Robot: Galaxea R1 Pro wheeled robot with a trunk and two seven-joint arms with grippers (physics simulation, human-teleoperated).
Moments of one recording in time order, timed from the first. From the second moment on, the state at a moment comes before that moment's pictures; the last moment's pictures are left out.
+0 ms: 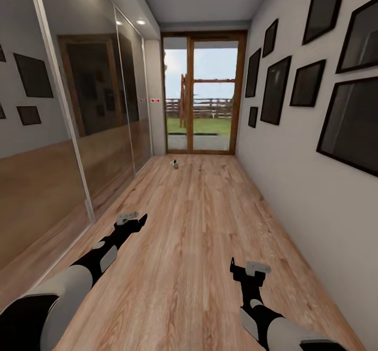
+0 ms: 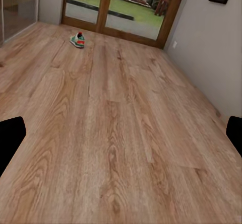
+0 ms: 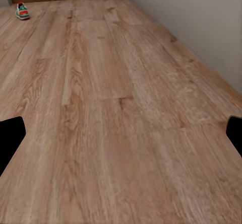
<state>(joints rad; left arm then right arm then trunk) -0.90 0.06 0.04 -0.20 0.25 -0.29 -0.33 -0.69 0.10 -0.01 -0.04 -0.02 -0.63 -0.27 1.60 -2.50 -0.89</state>
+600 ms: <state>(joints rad) -0.90 0.06 0.03 -0.20 0.25 -0.29 -0.33 -0.69 0.10 -0.01 -0.04 -0.02 -0.63 -0.27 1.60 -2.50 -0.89</state>
